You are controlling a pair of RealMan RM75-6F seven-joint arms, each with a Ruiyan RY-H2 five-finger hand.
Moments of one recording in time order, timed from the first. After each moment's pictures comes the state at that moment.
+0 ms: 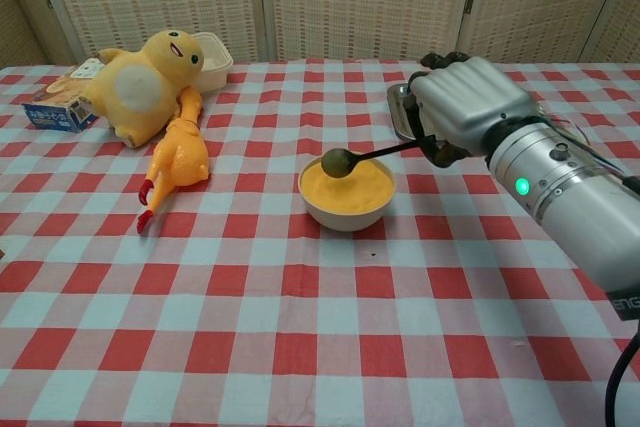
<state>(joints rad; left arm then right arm) -0.18 -1.09 0.01 -1.48 1.58 1.42 -0.17 0.75 -1.83 0.20 -1.31 -1.07 1.26 -0.88</state>
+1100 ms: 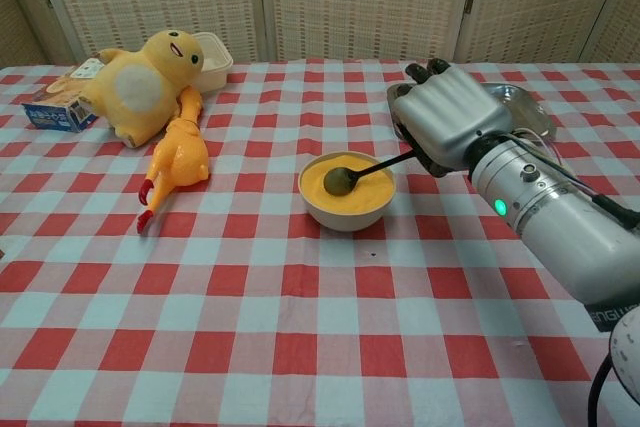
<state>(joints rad) -0.19 -1.09 0.01 -1.47 1.58 1.41 -0.17 0.77 -1.91 0.18 -1.19 -1.12 1.26 -1.04</state>
